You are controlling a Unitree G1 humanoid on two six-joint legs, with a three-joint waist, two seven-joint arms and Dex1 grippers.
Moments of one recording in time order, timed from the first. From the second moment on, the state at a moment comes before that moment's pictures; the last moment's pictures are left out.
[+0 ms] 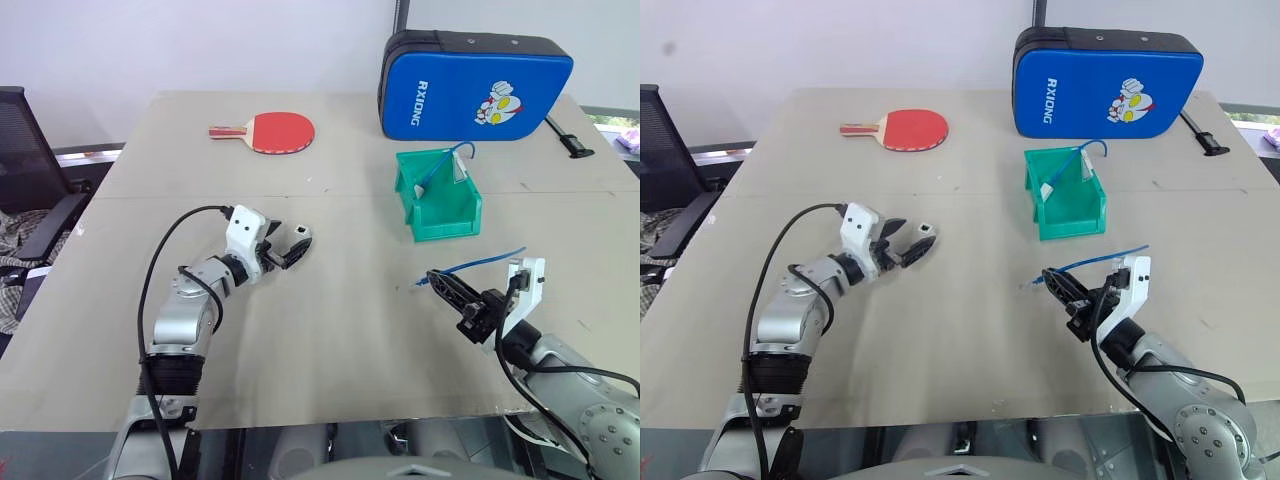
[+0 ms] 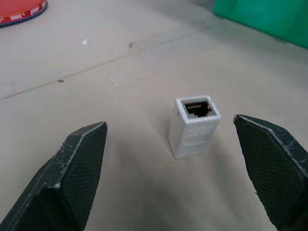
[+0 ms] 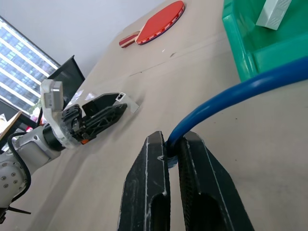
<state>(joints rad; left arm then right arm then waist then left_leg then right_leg) -0.35 0.46 0.05 0.17 -0.22 0.26 -0.67 0.19 -0.41 -0.09 -0.69 1.15 0.67 0.09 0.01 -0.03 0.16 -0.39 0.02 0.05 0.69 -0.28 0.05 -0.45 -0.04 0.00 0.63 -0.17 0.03</state>
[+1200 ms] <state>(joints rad) -0.59 0.43 -0.27 0.54 -0.10 -0.29 -1.29 -0.42 -0.56 0.28 -0.41 0.62 0.74 0.51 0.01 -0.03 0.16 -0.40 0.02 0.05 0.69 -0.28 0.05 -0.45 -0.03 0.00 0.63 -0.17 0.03</state>
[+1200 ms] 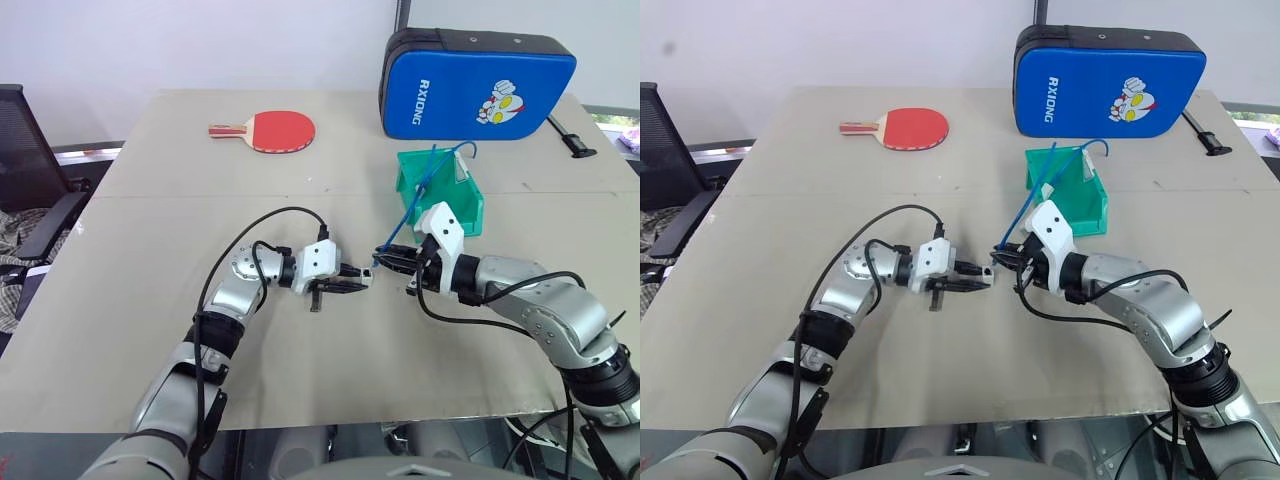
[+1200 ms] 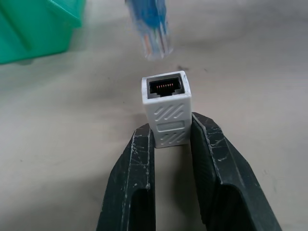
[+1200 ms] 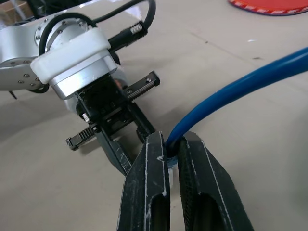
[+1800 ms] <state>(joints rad) -0.60 0.43 -0.28 0.54 -0.07 -0.29 -1.29 -0.45 -0.57 0.35 -0.37 0.39 0.71 0.64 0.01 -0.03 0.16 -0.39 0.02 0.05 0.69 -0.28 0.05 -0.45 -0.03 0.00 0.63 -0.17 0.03</state>
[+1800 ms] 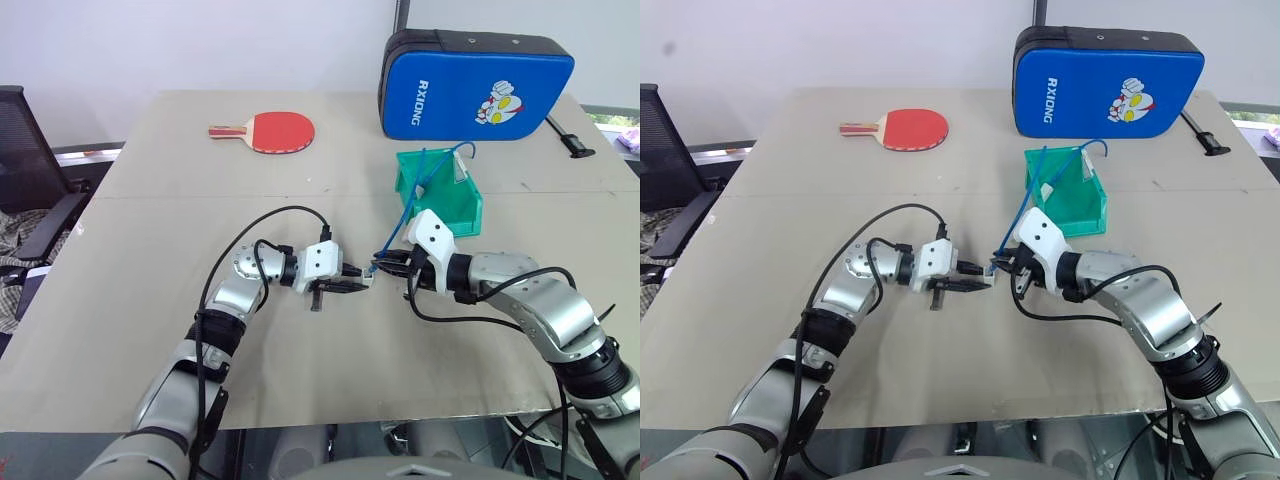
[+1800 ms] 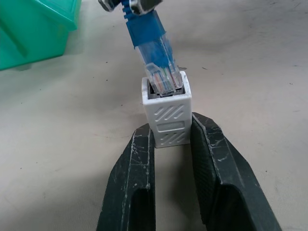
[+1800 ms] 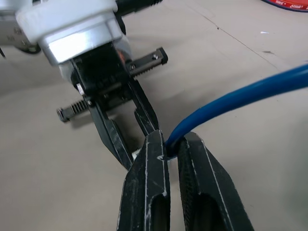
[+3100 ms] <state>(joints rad) -0.56 0.41 -0.26 0.44 -0.08 -0.10 -1.24 -0.56 -0.54 0.44 -0.31 0.20 0.73 0.82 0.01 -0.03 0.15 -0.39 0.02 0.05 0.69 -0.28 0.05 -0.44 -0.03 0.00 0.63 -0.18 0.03</state>
